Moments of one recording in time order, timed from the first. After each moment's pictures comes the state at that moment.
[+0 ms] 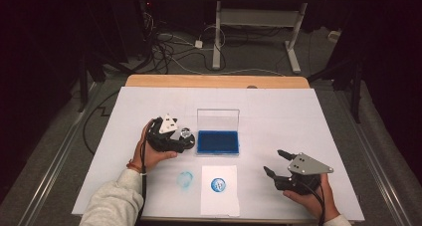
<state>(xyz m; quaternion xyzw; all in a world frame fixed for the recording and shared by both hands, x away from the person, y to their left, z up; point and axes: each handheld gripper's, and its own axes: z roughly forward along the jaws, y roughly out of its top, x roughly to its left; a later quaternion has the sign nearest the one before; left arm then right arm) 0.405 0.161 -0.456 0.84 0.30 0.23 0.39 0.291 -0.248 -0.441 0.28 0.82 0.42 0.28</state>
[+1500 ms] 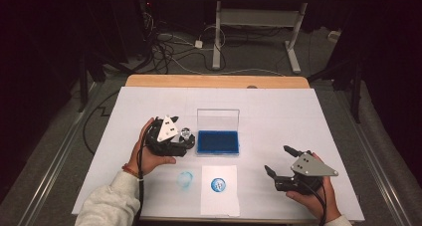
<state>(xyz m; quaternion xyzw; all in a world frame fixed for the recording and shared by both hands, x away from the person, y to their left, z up) 0.369 0.151 -0.421 0.83 0.26 0.27 0.41 0.286 -0.248 -0.434 0.28 0.79 0.44 0.32</state>
